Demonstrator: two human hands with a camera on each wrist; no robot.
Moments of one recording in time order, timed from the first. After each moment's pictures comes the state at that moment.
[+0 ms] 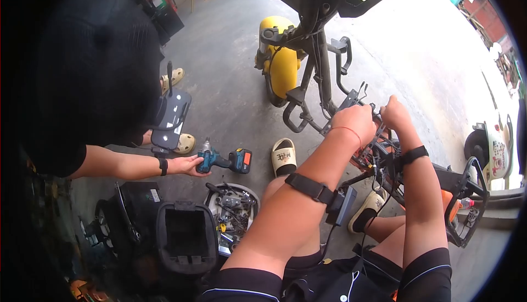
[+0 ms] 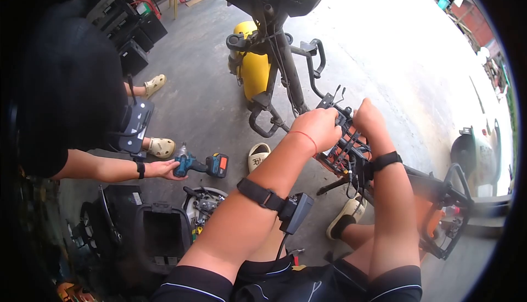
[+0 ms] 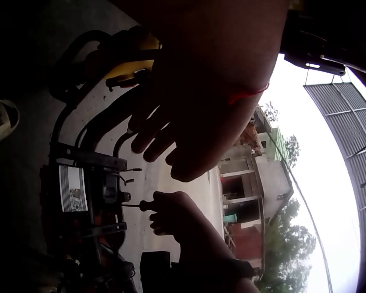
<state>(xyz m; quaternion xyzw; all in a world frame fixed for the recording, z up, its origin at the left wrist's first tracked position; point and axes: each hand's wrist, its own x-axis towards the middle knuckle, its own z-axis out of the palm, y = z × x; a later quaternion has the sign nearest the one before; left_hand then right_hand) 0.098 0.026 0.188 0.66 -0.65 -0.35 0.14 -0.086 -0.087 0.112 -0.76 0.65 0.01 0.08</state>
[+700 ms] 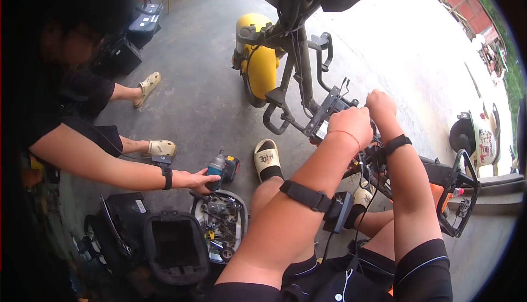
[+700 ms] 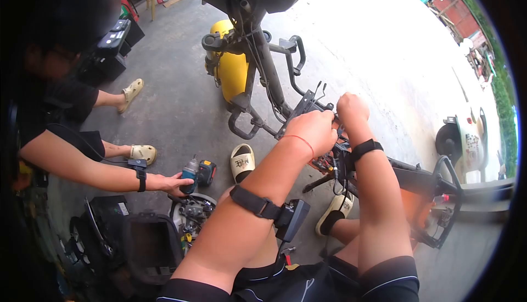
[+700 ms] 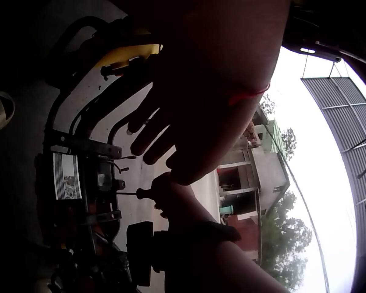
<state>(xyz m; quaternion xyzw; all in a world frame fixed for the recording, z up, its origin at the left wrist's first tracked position) 0.078 0.021 0.186 0.63 -0.68 -0.36 0.15 -0.084 -0.106 0.107 -0.79 0.60 0.11 -0.01</state>
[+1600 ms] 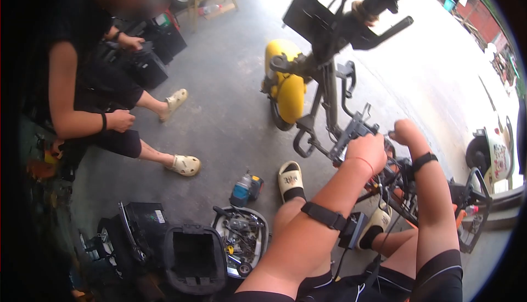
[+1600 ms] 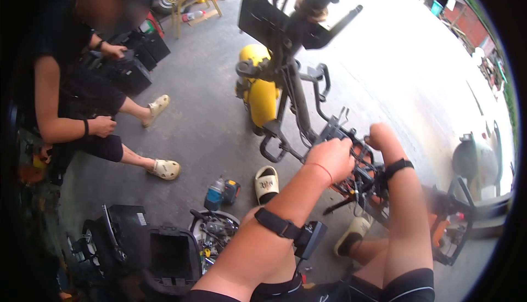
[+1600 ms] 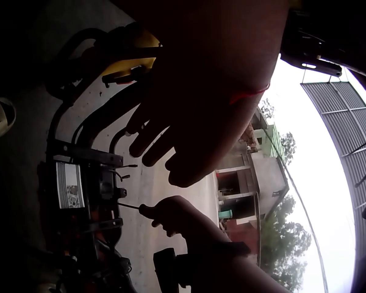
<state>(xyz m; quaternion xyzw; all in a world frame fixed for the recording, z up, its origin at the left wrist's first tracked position) 0.095 0.028 0.189 0.62 -0.68 -0.35 0.16 -0.117 -0.130 0.104 -0.81 0.55 0.18 0.01</state>
